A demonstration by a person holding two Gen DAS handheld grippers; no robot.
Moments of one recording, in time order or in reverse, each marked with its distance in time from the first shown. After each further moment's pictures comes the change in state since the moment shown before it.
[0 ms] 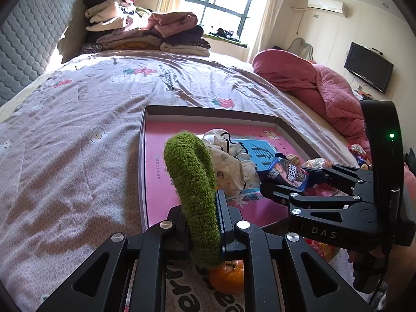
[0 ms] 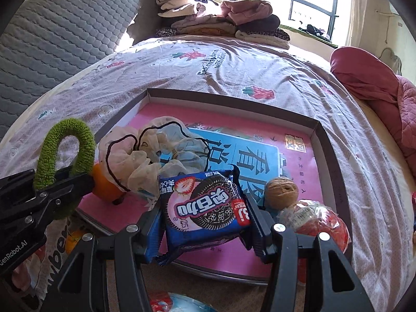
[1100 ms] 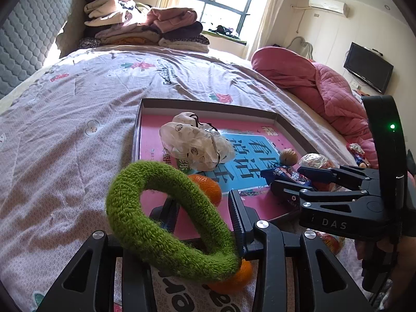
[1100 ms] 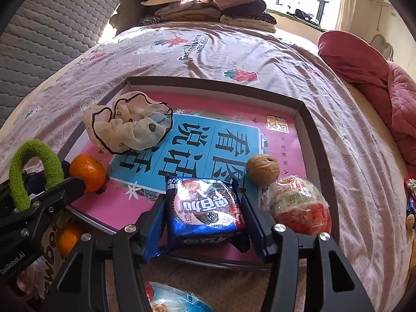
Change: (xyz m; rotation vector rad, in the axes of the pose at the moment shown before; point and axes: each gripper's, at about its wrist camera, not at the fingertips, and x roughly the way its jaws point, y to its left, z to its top) left arm 0.005 -0.004 -0.003 -0.015 0.020 -0.018; right arm -0.006 -0.014 -0.003 0.057 0.064 -0.051
